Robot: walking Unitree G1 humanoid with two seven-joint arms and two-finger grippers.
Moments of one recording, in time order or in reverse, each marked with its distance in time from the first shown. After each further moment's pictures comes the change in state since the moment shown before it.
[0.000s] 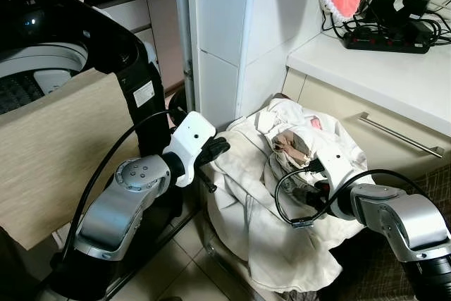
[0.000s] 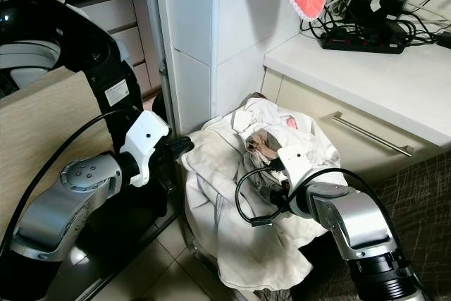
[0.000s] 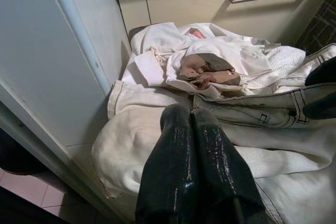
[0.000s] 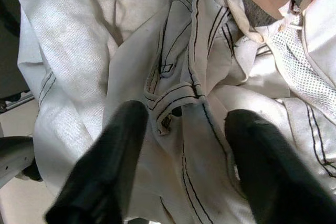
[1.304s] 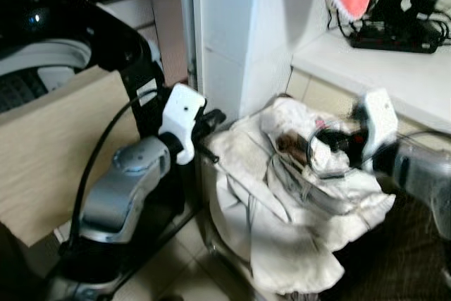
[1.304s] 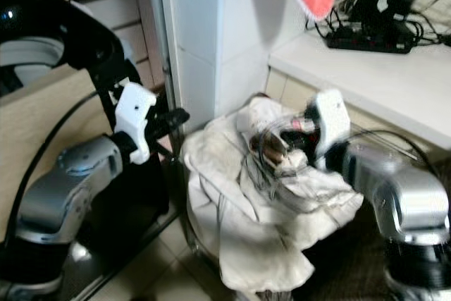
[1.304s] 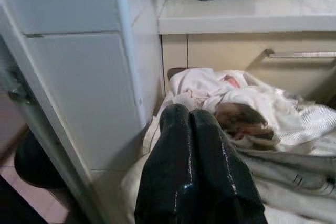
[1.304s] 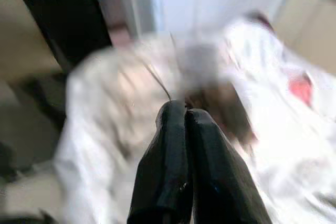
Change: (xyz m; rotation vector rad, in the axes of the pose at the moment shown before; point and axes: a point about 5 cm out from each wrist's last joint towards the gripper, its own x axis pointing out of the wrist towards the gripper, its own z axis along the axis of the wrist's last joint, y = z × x) left arm 0.002 0.019 0.022 -0.061 -0.136 0.129; right arm -0.051 -0.029 0.051 -0.056 -0.344 0.048
